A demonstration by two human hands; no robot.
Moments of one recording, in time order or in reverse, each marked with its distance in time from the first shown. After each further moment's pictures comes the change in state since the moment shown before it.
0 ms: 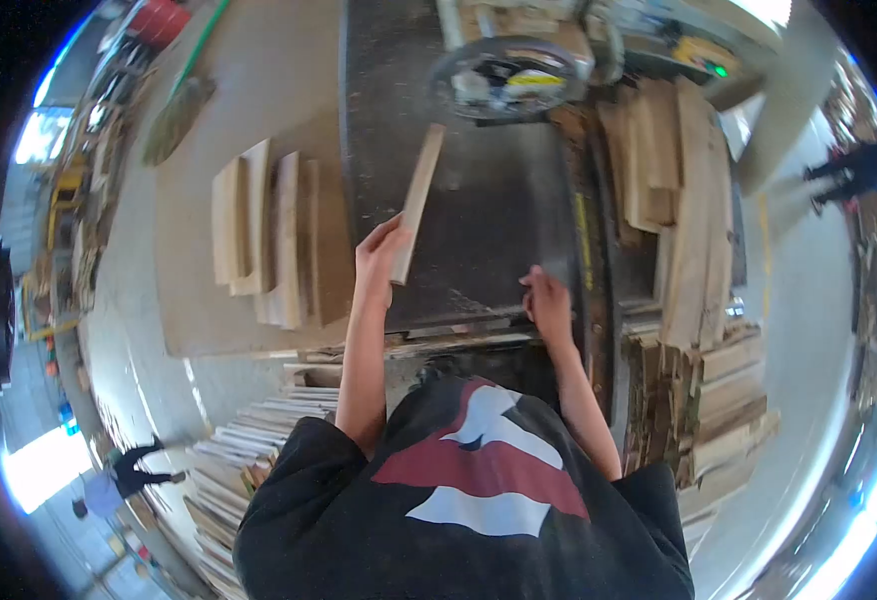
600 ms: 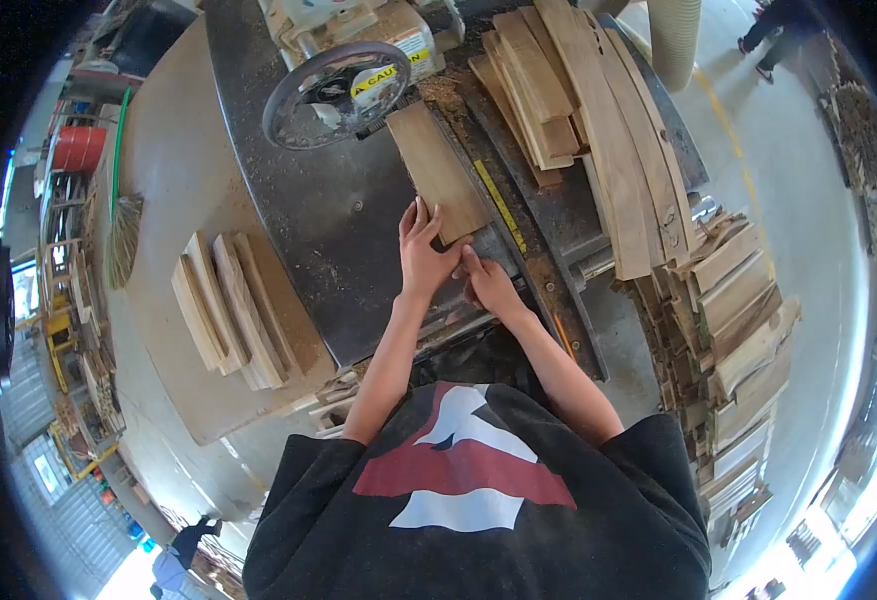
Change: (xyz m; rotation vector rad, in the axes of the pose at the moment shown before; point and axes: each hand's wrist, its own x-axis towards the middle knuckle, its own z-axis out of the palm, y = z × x) left_hand 0.011 -0.090 0.155 0.850 -0.291 0.847; right_hand 0.004 0.010 -0.008 0.148 -0.132 0.141
